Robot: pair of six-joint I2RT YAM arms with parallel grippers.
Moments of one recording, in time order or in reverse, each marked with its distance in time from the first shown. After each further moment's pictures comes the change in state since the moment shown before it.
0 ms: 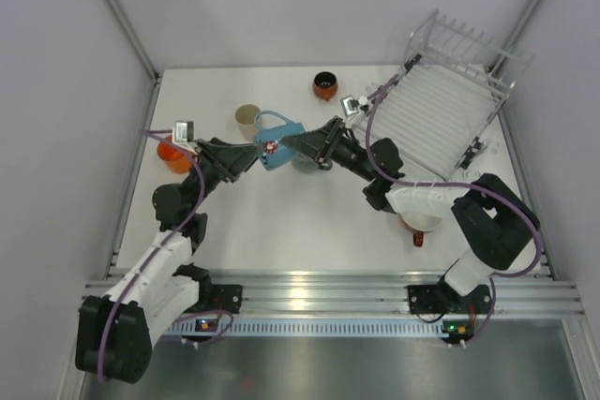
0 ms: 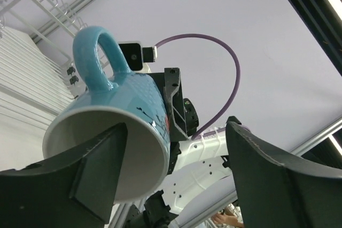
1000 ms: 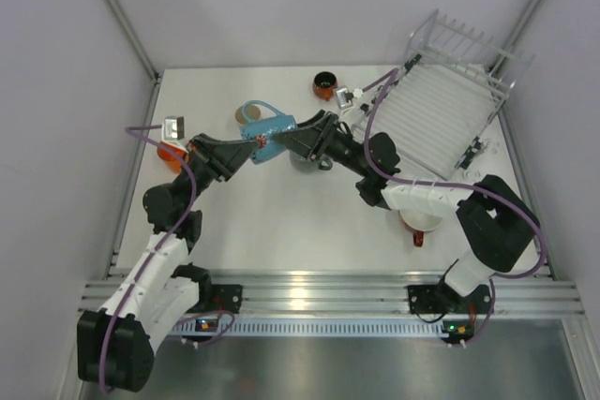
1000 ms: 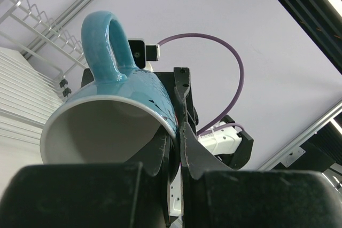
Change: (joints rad) left arm 0.031 -0.058 0.062 -0.037 0.034 0.003; right arm 0.048 -0.011 0.099 -0.018 -0.006 -0.073
